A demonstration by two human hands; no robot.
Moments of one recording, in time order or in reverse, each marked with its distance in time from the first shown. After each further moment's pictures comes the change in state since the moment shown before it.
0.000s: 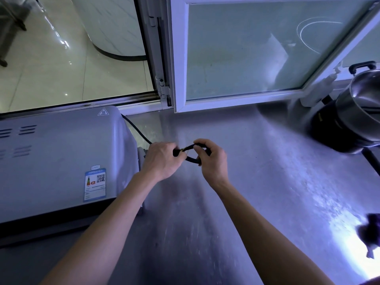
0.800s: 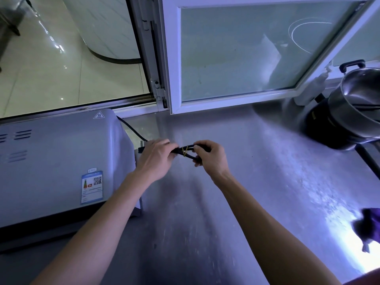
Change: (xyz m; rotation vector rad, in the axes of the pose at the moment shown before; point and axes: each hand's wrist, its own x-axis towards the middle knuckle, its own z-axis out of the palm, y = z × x) left_hand 0.003 -0.006 -0.010 0.175 0.024 0.306; right_hand 0.012 -0.004 -0.013 0.098 -0.062 0.225
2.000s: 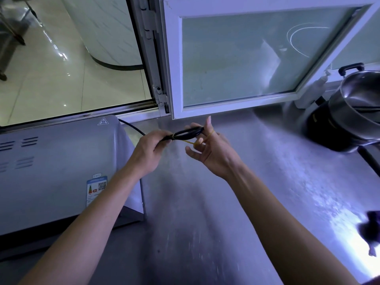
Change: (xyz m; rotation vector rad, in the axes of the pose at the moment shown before) left_hand 0.003 -0.014 -0.038 -0.442 0.163 0.029; right_hand -0.010 -0.068 -0.003 0.678 -0.411 0.179
